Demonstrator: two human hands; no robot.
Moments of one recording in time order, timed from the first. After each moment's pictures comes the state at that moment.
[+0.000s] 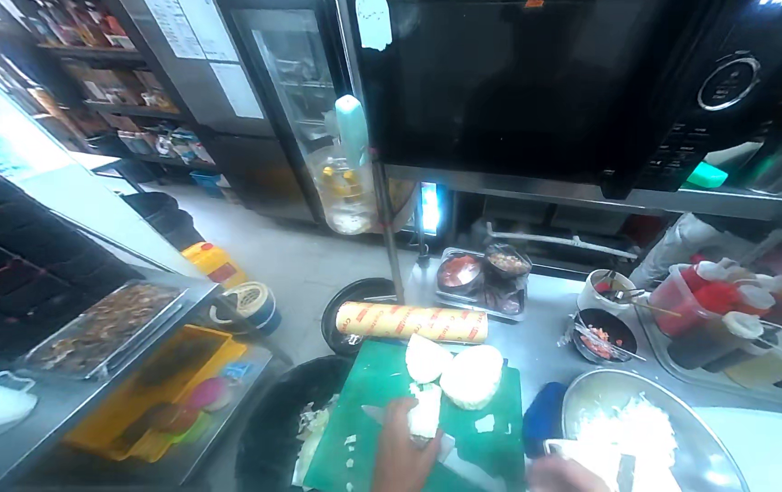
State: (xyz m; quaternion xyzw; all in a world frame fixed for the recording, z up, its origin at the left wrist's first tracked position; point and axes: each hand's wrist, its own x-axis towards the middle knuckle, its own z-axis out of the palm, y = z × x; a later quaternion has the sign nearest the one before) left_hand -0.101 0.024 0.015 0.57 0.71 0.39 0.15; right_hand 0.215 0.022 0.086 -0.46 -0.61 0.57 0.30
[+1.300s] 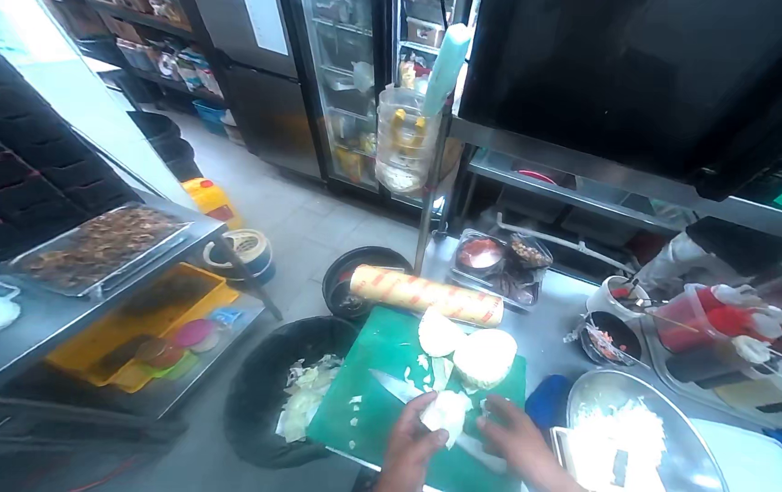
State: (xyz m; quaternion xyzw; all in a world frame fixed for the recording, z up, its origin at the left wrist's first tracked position) left_hand -0.102 -0.020 -0.015 0.19 0.38 0.67 0.61; right_hand 0.108 0.066 0.026 -0.57 -0.50 0.63 0.17
